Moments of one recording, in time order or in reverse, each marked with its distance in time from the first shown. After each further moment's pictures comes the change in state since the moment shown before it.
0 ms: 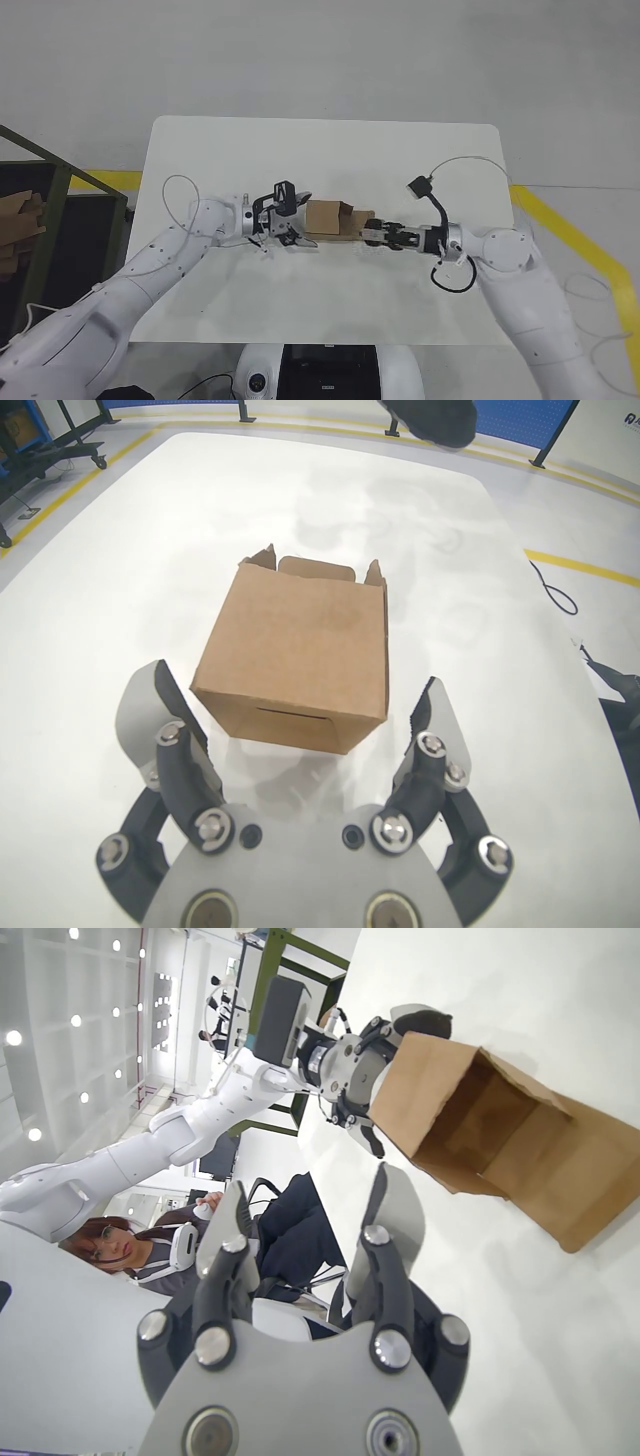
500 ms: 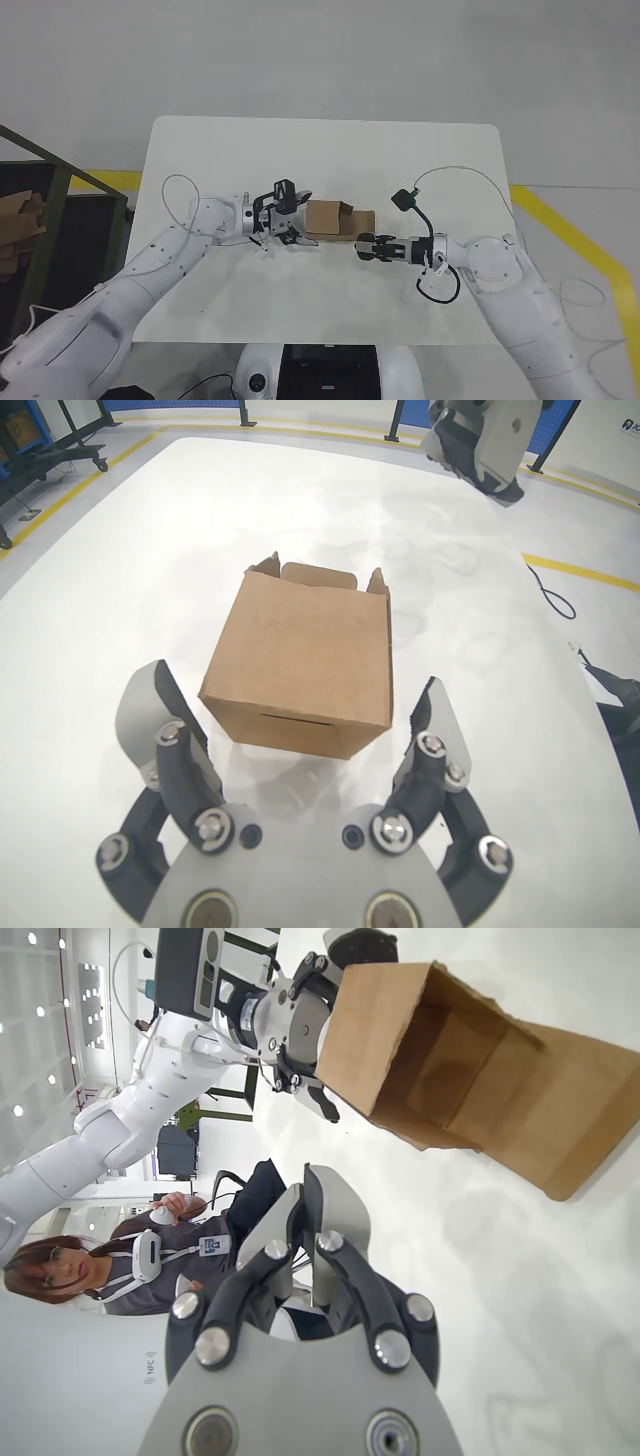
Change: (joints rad) left arm 0.008 -0.013 -0.027 0.013 0.012 -0.020 0.006; right arm -0.037 0.006 -0.035 -0.075 -0.151 0.107 -0.045
